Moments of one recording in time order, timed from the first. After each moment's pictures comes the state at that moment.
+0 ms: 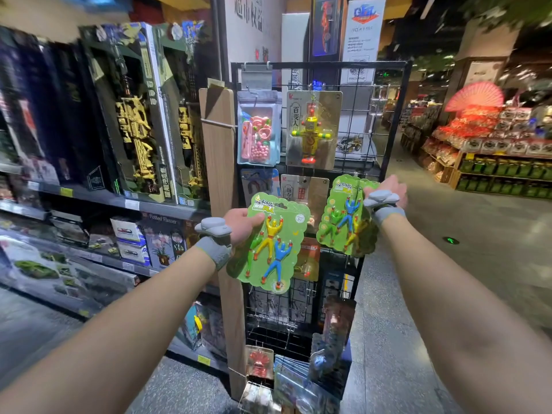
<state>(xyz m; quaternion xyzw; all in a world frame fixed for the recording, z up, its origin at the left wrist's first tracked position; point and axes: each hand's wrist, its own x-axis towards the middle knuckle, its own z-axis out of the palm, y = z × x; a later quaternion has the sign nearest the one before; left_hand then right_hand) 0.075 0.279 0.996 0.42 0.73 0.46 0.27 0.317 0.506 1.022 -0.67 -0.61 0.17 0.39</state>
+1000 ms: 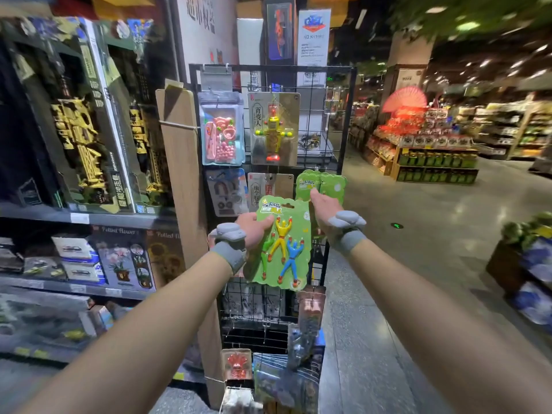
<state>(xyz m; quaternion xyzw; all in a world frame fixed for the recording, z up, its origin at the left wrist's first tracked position) 0.133 0.305 0.980 0.49 0.73 0.40 0.26 0.302 0.388 1.001 -0.55 -0.70 0.31 0.35</state>
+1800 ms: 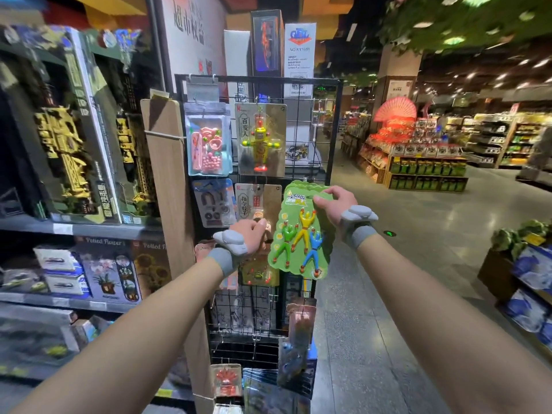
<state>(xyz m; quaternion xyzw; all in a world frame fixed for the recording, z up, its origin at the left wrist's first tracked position) 0.139 0.336 0.977 0.57 0.74 0.33 0.15 0.347 0.421 1.021 -0.51 -0.64 0.35 0.46</state>
